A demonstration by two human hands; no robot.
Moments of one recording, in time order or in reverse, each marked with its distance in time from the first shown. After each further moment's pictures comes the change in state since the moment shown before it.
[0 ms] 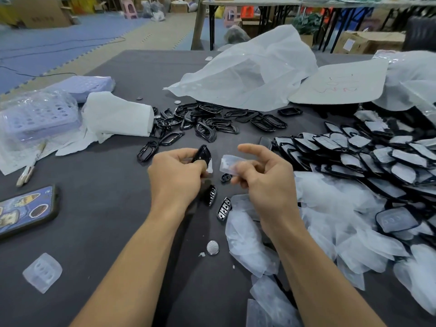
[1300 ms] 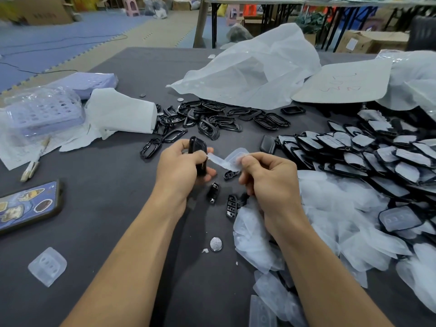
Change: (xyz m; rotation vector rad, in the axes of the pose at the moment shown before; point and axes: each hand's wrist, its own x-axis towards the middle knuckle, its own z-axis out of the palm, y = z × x) left_hand 0.005 0.004 -0.007 -0.233 -0.176 -0.088; right_hand 0.001 -0.001 0.000 0.005 0.036 0.088
